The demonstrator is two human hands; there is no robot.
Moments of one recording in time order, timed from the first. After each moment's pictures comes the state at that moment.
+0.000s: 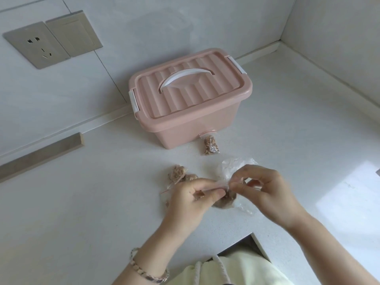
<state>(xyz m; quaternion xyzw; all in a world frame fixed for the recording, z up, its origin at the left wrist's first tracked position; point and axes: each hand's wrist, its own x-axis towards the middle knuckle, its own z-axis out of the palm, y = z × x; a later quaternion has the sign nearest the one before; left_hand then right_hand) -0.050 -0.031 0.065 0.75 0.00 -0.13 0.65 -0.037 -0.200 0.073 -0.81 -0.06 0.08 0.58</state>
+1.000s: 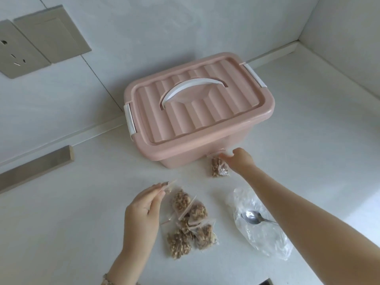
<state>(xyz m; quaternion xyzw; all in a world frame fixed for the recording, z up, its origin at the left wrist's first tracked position) 0.020 0.052 -0.002 0.87 0.13 0.06 0.47 0.164 -0.170 -0.067 -0.89 0.17 0.24 0.34</state>
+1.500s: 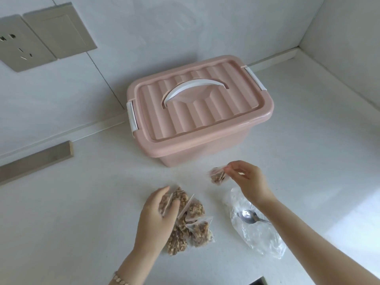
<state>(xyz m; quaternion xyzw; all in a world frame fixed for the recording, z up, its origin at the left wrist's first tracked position) 0.008 0.032 -0.010 0.87 0.17 -0.05 0.46 0.086 -0.180 -0.023 -0.80 0.06 0.10 0.59</state>
